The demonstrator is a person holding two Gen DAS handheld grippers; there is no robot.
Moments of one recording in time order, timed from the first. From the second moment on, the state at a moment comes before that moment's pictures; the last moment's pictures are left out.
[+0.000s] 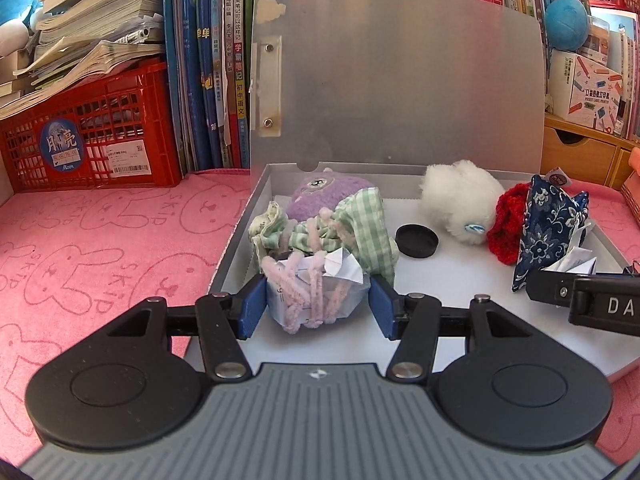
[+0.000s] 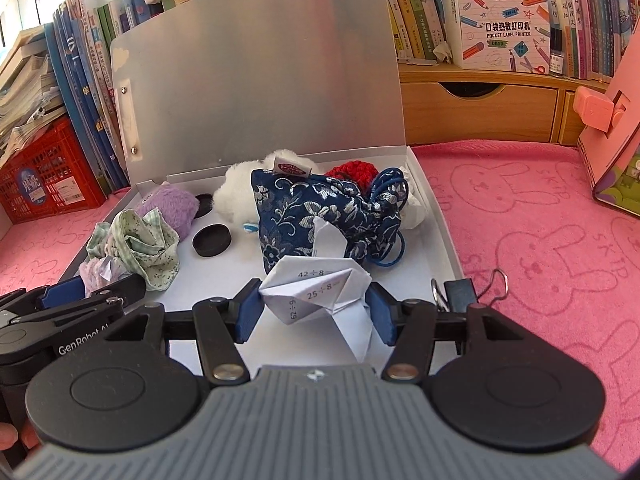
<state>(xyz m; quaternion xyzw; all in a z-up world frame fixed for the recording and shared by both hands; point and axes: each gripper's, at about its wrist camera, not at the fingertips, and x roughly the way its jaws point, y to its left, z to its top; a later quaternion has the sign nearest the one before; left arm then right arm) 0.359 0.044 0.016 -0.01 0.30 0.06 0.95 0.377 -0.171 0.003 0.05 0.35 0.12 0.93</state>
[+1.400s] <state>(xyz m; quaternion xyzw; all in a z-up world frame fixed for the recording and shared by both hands) 0.268 0.029 0.036 0.01 0.29 0.01 0.96 0.282 -0.183 0.029 0.02 0.32 0.13 0.94</state>
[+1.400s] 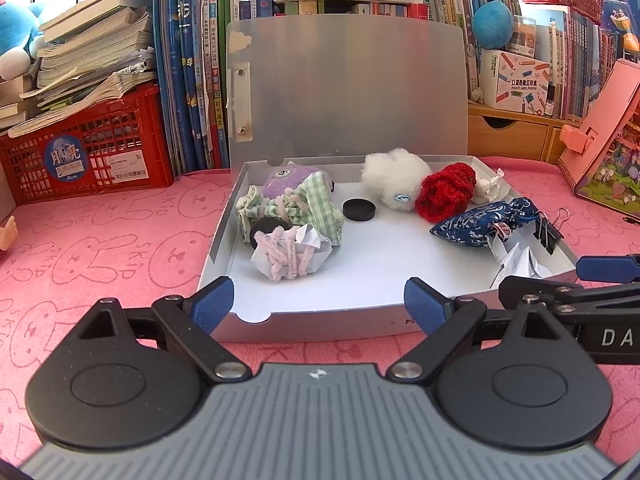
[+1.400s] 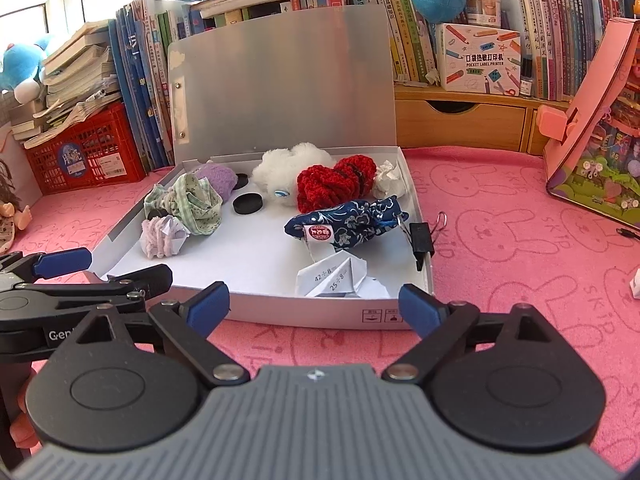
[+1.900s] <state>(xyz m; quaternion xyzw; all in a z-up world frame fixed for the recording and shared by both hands) 0.211 0.029 0.034 0.00 0.30 0.02 0.95 0.228 -0.190 0.025 0.03 0.32 0.14 0.94</state>
